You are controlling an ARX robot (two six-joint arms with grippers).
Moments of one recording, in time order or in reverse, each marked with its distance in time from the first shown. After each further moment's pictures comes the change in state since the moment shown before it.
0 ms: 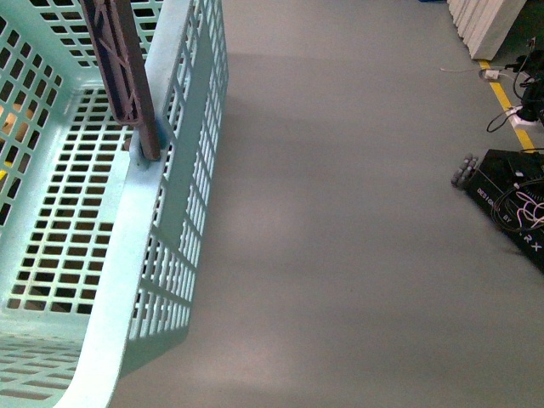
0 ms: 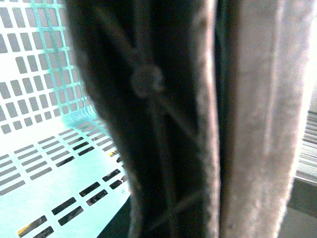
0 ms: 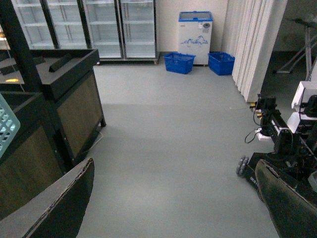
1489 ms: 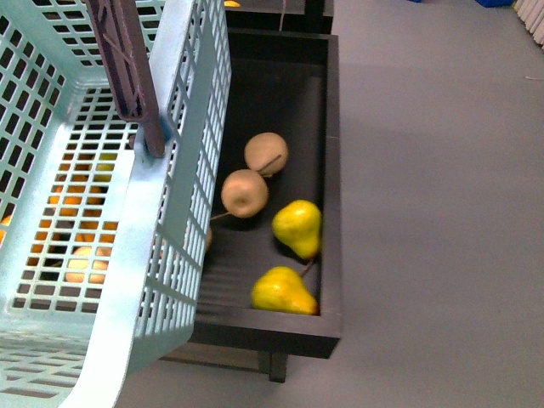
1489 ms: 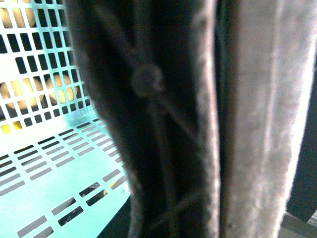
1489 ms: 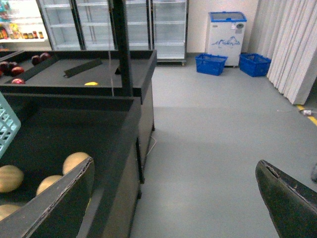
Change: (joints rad) left arm -0.004 -0.001 0.003 0.000 -0.003 -0.010; right arm 0.000 0.000 0.000 -0.001 0.000 0.000
